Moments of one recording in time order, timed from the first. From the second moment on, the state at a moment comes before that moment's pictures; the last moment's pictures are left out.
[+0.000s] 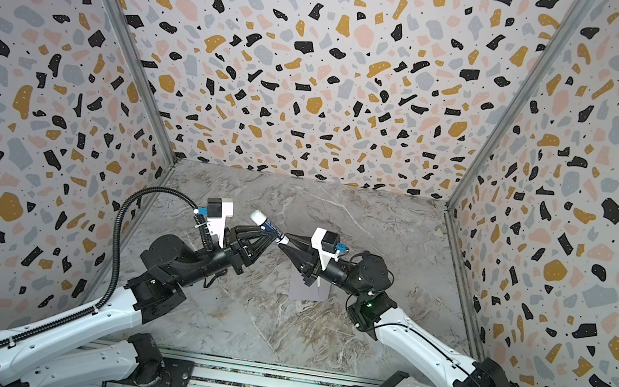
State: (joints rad) left arm -0.74 0.91 0.63 0.54 0.27 -0.60; right arm 0.74 1.16 0.66 0.83 -0.58 0.09
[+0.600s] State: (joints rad) left arm -0.73 0.87 0.64 0.30 0.16 -0.51; right arm 0.52 1.12 0.98 0.12 -0.20 0.12
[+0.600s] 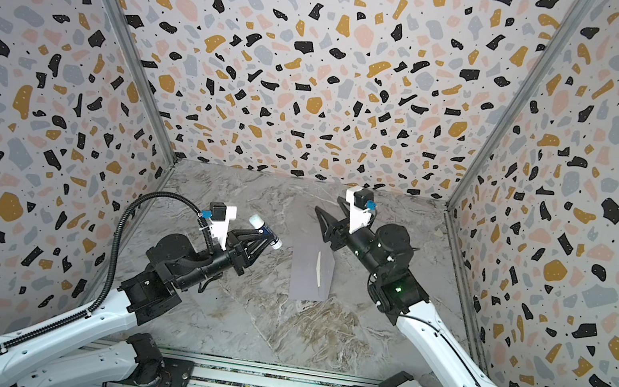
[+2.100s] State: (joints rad) left arm -0.73 0.85 0.64 0.24 0.15 -0.45; right arm 0.41 2.10 1.54 -0.68 -0.30 0.23
